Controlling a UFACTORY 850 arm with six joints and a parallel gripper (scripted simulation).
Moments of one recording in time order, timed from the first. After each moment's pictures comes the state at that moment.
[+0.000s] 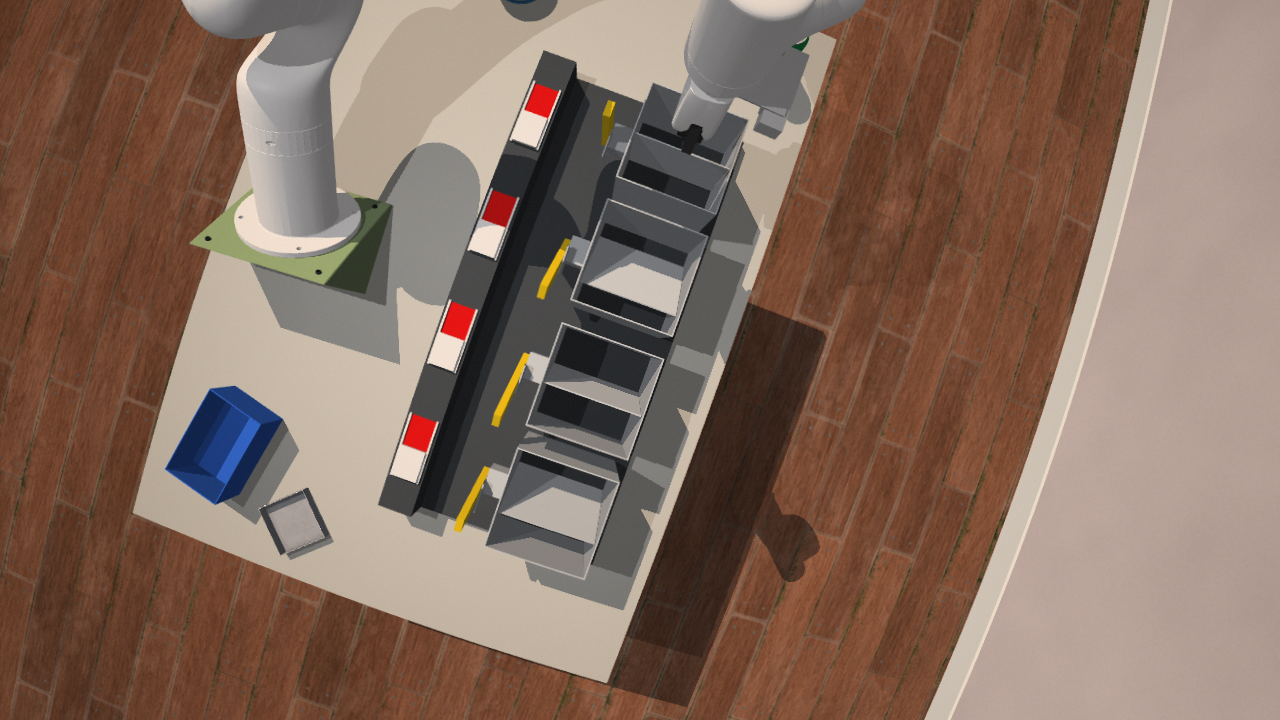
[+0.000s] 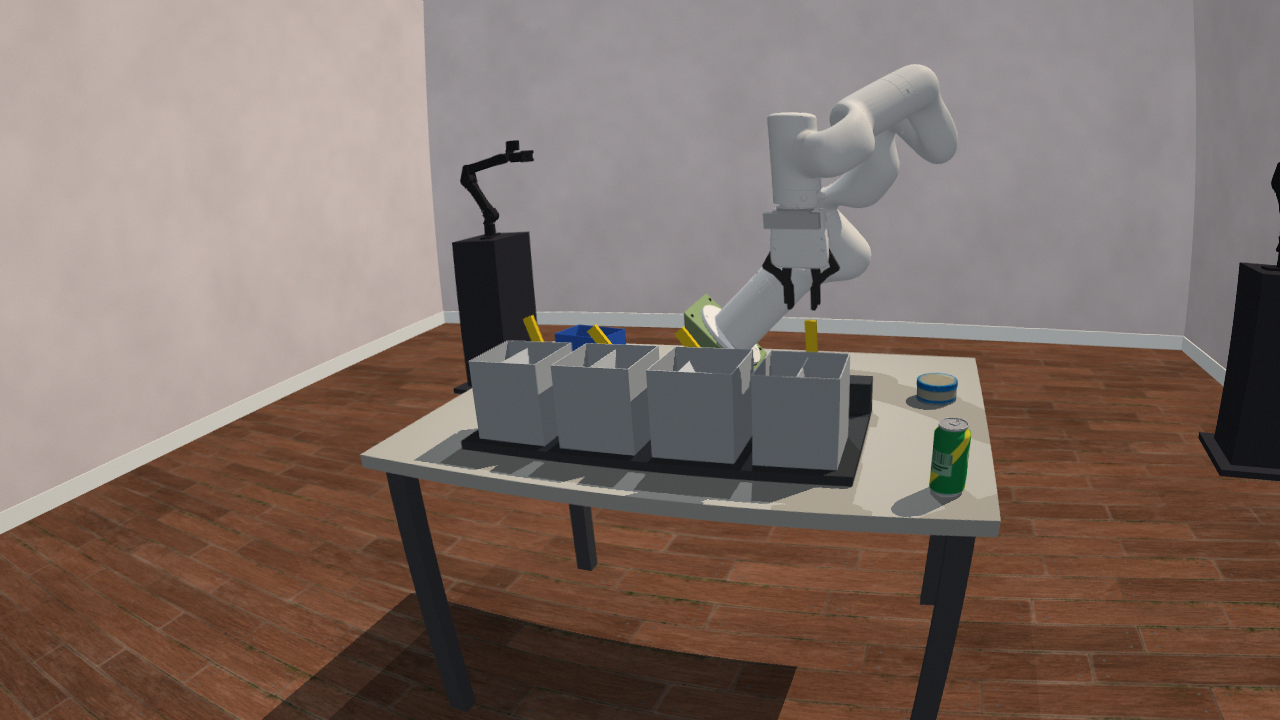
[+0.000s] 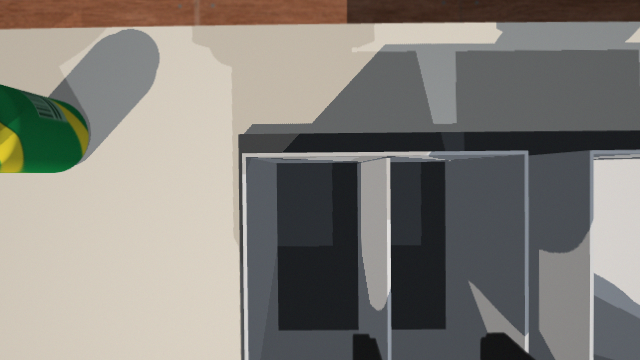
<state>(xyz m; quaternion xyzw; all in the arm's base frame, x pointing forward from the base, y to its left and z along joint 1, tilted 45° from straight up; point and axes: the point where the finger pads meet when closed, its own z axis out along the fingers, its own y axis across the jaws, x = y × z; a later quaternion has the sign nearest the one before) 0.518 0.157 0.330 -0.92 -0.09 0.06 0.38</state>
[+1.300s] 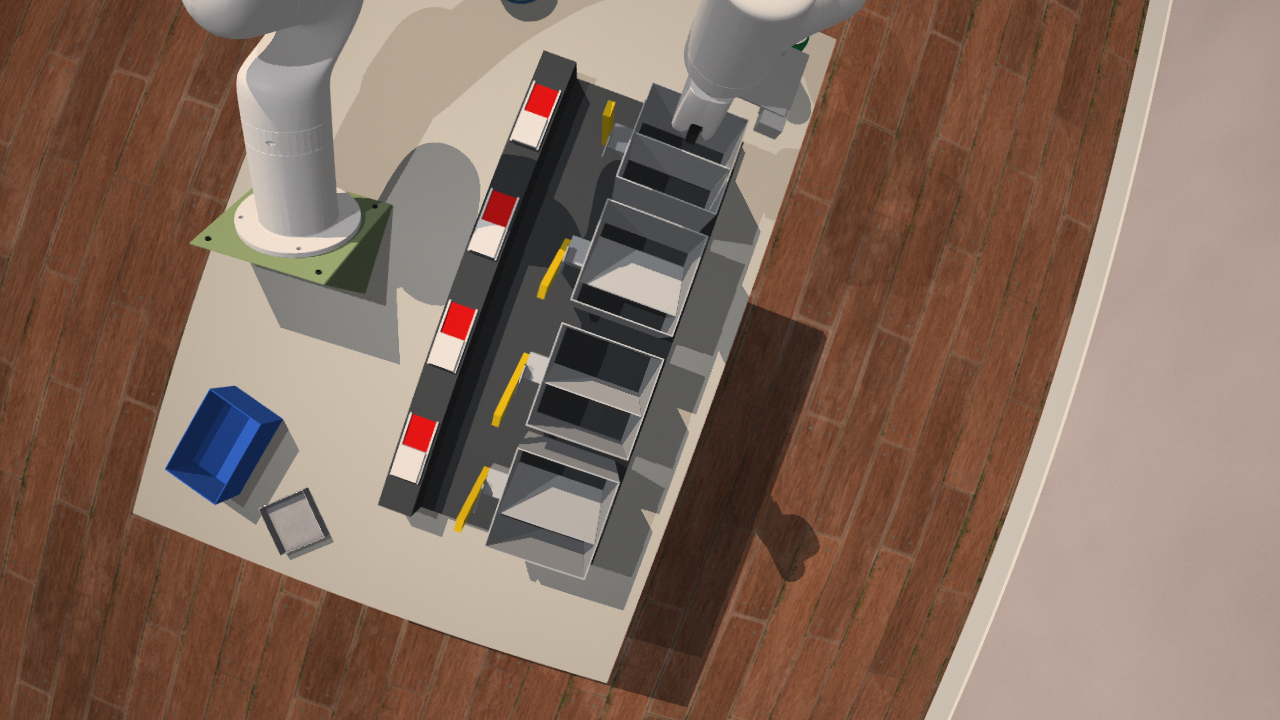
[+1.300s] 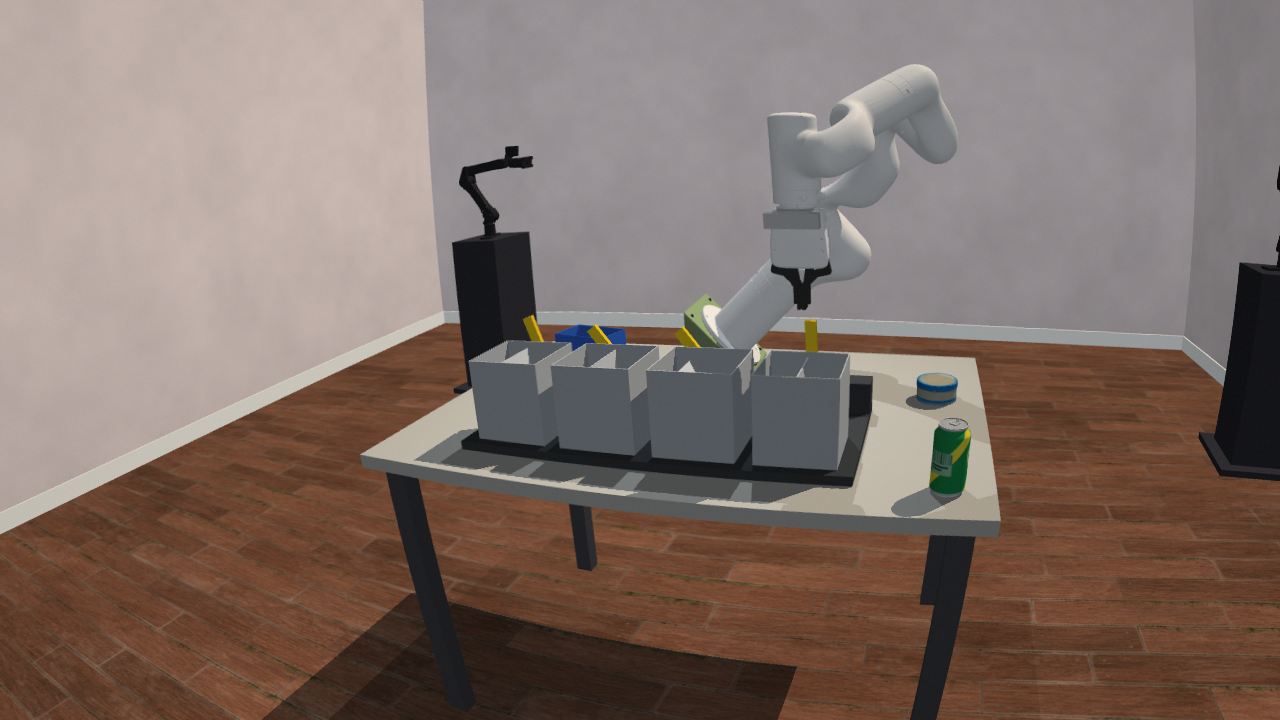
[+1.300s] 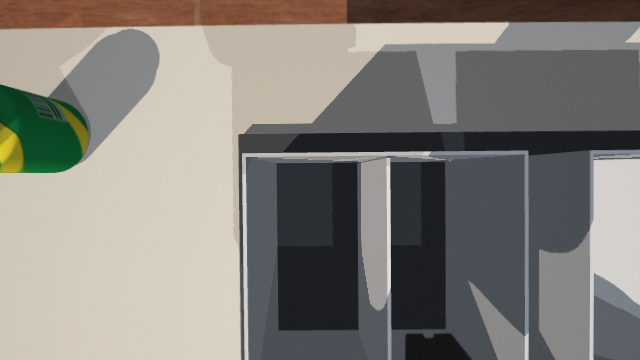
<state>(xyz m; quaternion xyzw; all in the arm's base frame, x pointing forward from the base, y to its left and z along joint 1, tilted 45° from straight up) 0.518 0.157 0.330 -0.92 -0.09 0.06 0.38</state>
